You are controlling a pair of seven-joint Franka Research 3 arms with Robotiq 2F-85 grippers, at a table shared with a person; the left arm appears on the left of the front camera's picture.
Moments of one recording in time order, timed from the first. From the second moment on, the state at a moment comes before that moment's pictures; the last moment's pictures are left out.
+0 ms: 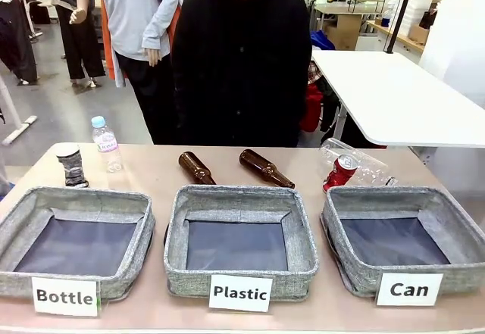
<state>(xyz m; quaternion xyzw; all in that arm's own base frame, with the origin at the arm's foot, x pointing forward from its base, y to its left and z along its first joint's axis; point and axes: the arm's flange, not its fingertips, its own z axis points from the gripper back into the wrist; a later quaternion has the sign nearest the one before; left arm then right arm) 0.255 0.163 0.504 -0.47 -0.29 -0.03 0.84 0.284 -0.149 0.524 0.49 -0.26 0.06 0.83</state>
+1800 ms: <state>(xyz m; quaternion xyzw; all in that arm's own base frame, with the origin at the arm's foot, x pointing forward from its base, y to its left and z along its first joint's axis) 0.340 0.172 0.450 -0.39 -0.32 -0.01 0.86 0.282 -0.238 0.420 0.57 -0.28 -0.13 0.76</state>
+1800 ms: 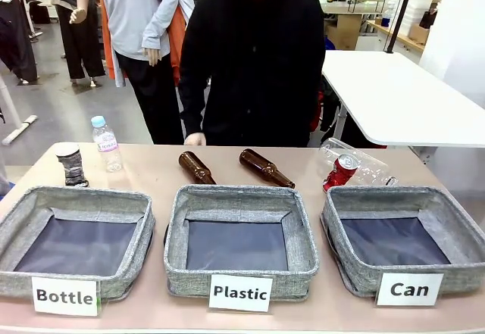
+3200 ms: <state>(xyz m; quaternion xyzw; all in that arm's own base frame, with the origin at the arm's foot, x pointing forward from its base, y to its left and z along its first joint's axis) 0.425 0.128 0.445 -0.28 -0.38 -0.35 0.81 0.282 -0.238 0.419 0.57 -0.28 -0.13 0.76</state>
